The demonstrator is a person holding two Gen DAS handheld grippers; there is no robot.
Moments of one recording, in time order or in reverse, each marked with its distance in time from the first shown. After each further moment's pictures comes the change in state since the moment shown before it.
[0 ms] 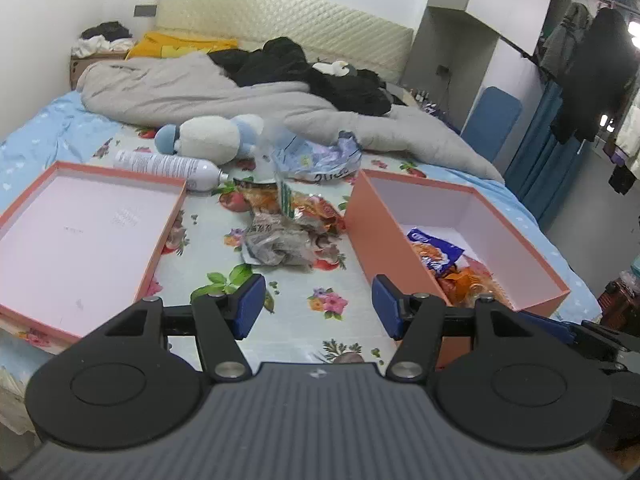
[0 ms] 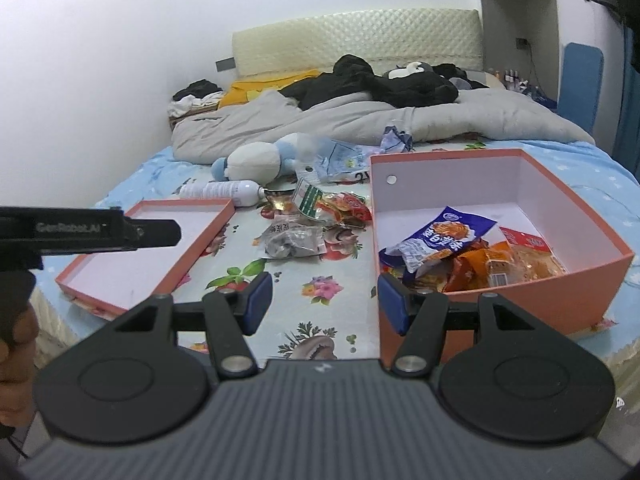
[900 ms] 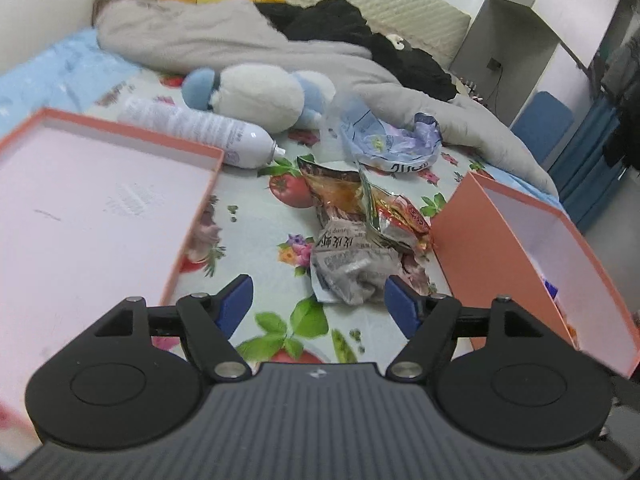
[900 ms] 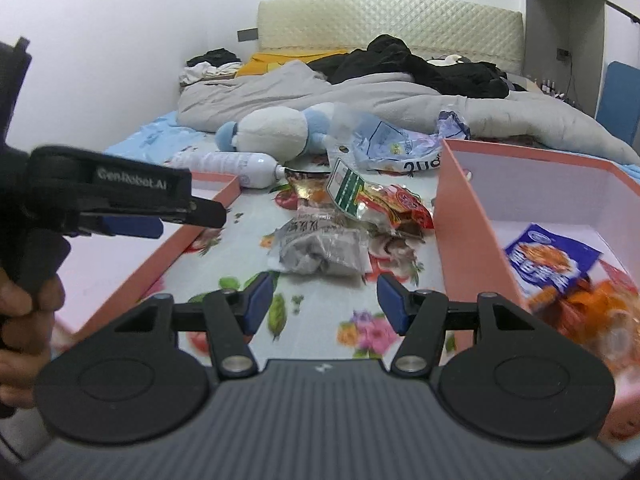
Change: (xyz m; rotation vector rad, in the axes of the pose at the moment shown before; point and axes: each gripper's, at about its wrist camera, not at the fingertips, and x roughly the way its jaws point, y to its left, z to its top) left arm 0.182 0.113 0.042 -0.146 0.098 0.025; right arm 0.172 0.048 0.002 -0.100 0.032 0.001
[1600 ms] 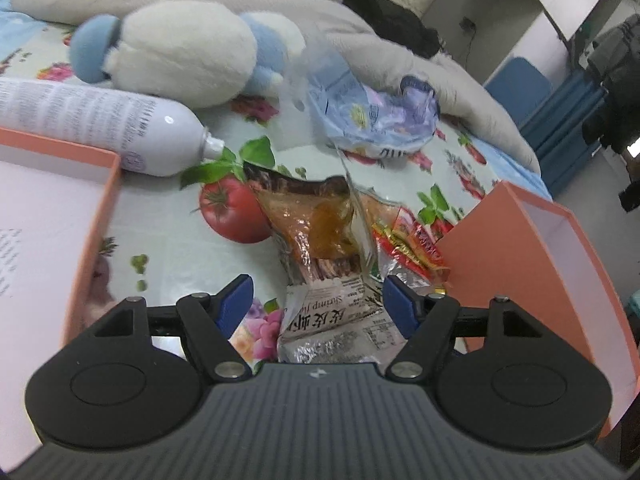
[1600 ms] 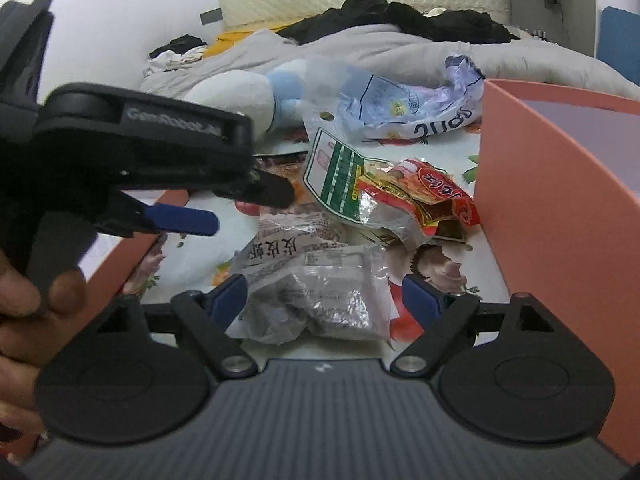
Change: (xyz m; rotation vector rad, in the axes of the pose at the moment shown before) left arm 0.160 0.004 0.067 0.028 0.165 -0.156; right arm 0.127 -0.013 0.016 0.108 0.083 -0.018
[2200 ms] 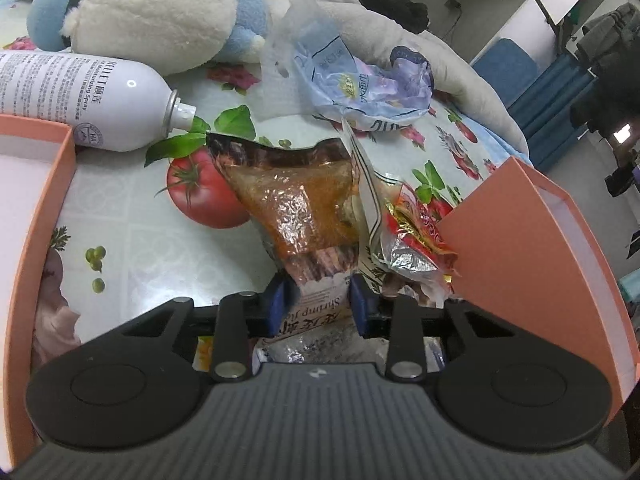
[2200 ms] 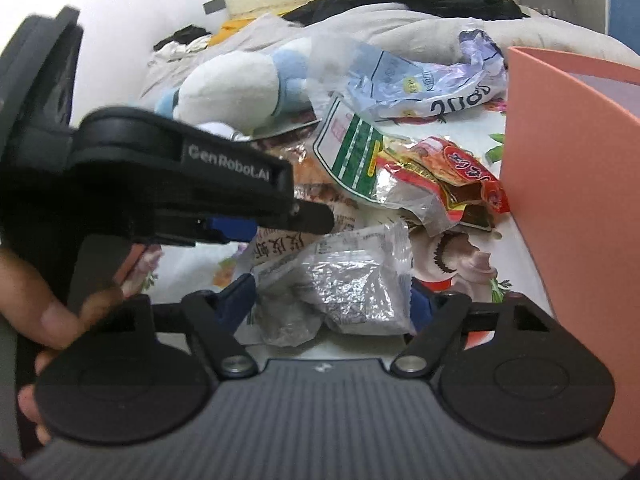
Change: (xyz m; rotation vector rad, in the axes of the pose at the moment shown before) left arm 0.034 0.005 -0.001 0.009 0.058 -0.066; right arm 0.011 0.002 0.000 0.034 0.033 0.045
